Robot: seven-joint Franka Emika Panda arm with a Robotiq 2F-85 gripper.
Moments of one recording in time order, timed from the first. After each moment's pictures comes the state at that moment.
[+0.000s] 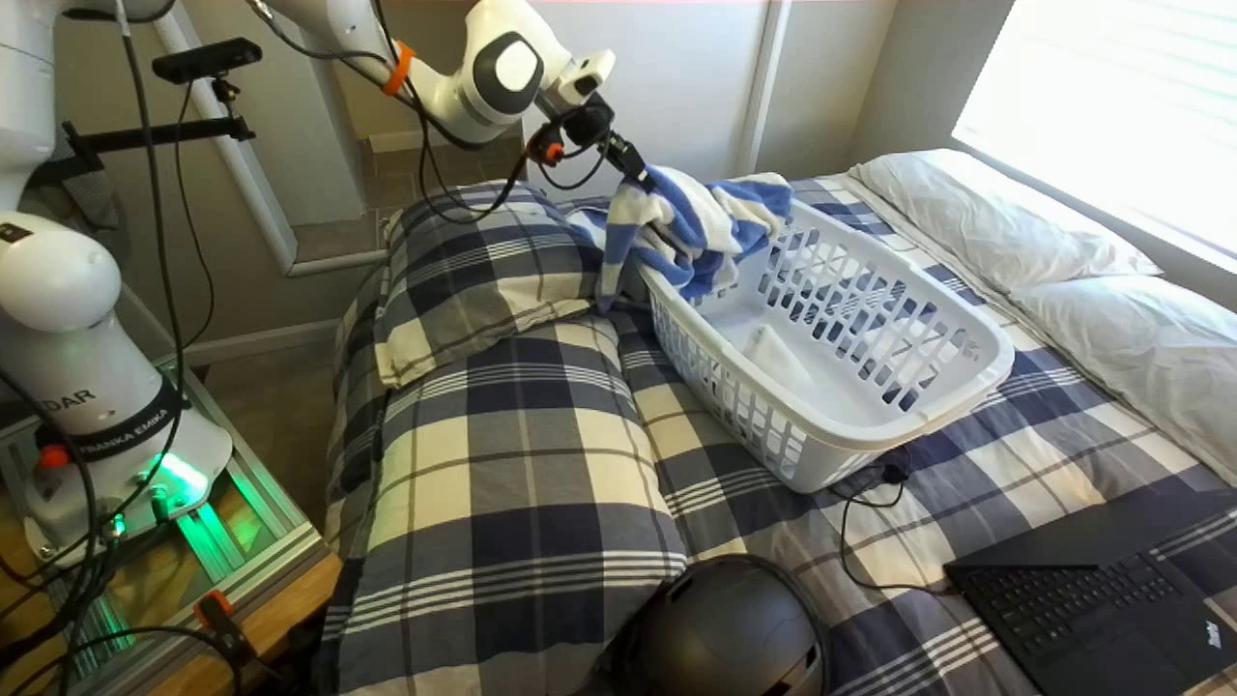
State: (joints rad) arm 0.47 0.60 -0.81 -1.80 -0.27 2.85 0.56
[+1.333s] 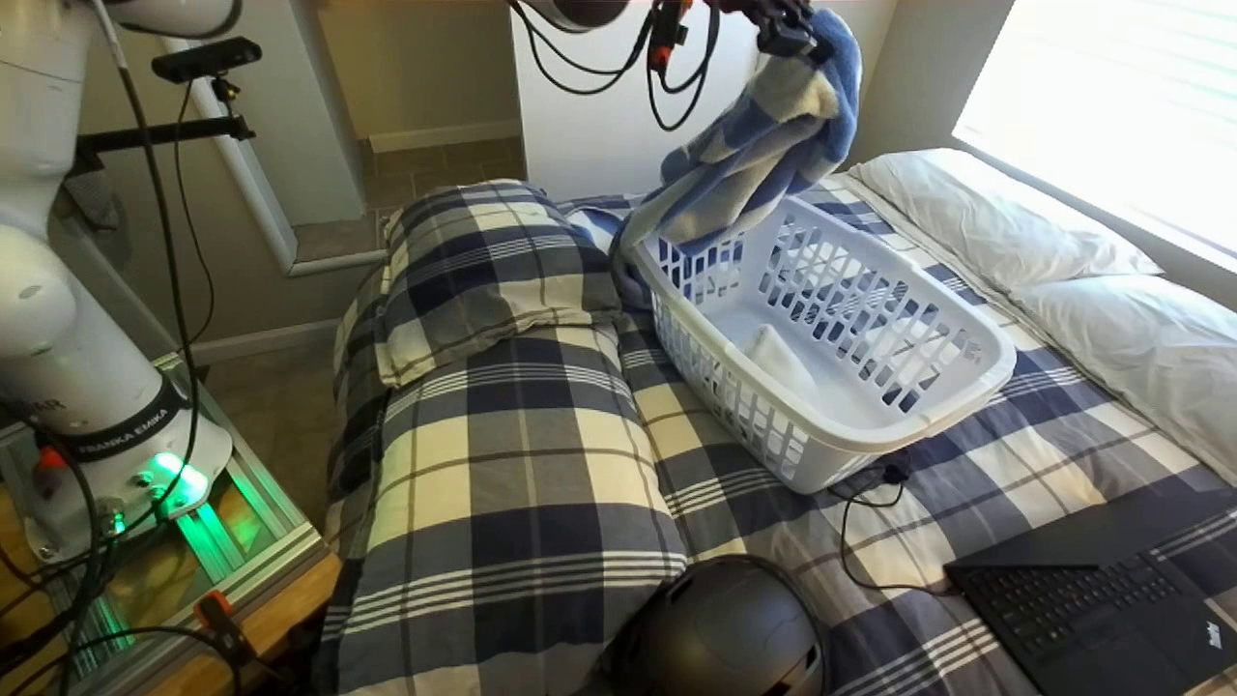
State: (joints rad) arm 0.01 0.62 -0.73 -1.32 0.16 2.84 0.77
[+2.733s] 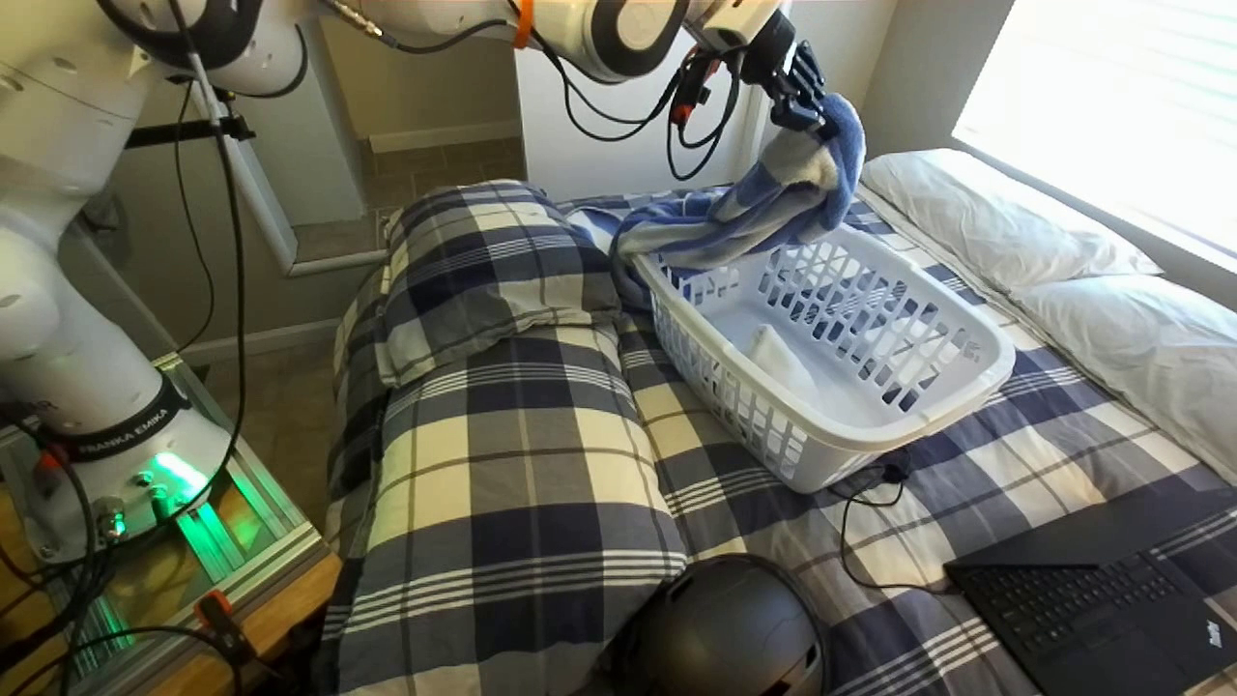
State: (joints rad) arm -0.11 0.80 -0.67 -1.12 0.14 2.68 0.86
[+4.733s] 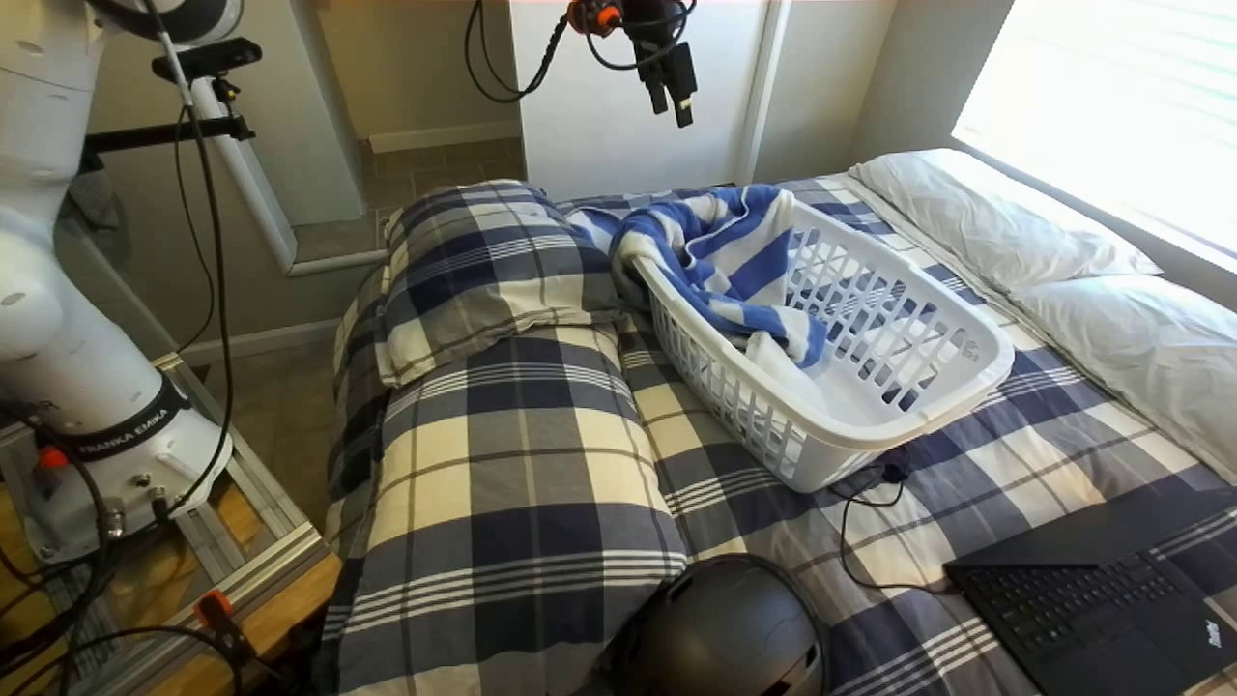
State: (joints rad) arm -0.08 0.64 -0.37 -1.05 0.01 1.91 0.19
